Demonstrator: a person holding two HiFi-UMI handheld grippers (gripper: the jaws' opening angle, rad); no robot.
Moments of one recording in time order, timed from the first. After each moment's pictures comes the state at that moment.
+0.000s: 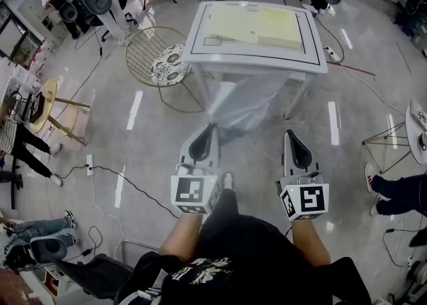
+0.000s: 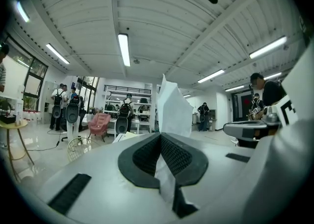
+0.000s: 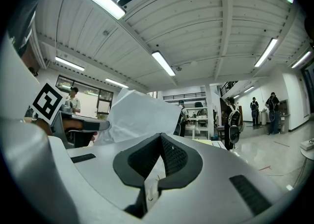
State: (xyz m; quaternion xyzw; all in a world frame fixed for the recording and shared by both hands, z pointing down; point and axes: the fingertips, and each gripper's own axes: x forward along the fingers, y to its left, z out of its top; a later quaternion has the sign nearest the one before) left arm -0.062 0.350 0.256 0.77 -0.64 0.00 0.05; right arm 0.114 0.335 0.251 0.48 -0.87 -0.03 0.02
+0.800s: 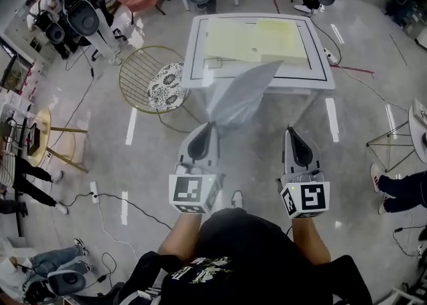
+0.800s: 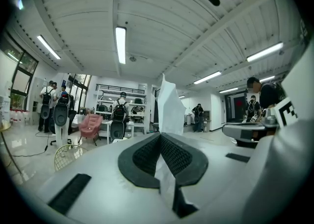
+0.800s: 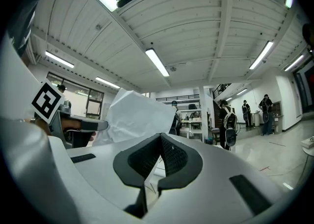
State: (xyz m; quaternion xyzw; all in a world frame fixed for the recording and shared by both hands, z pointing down) left arm -0.128 0.227 0.247 0.80 -0.60 -0.01 0.05; right arm 0.051 0.224 0.245 0.52 -0.85 -0.03 0.00
